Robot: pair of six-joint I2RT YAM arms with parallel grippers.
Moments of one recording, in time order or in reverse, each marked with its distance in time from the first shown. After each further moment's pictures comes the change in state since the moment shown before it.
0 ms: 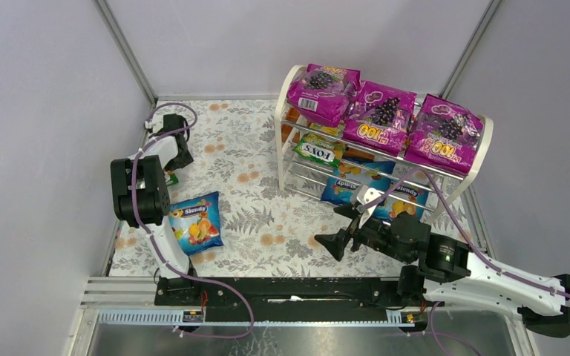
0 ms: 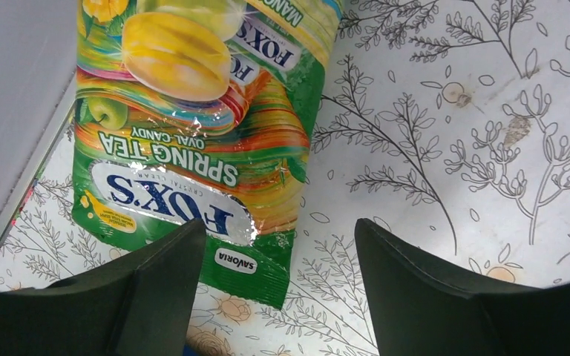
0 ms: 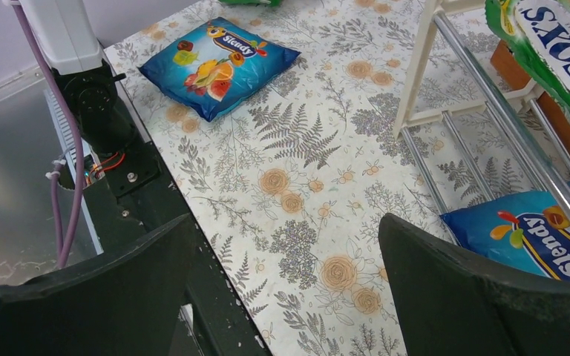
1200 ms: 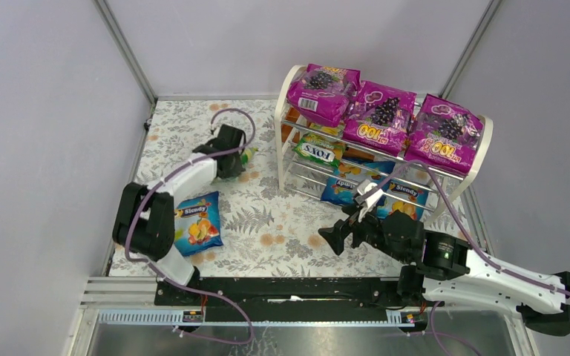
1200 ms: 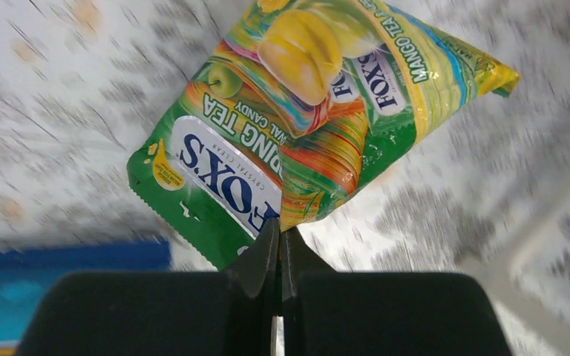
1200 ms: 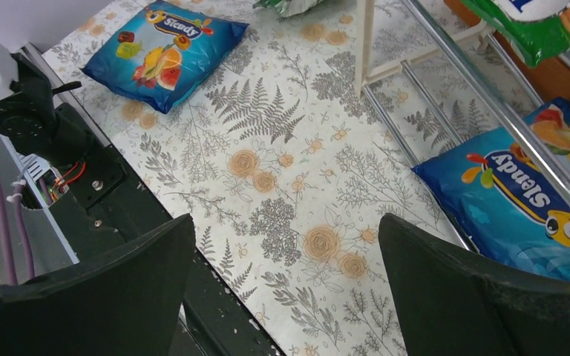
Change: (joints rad) left arm -0.441 -0.241 -0.137 0.014 0.205 -0.092; right arm 0.000 0.040 0.042 -0.115 0.135 0.109
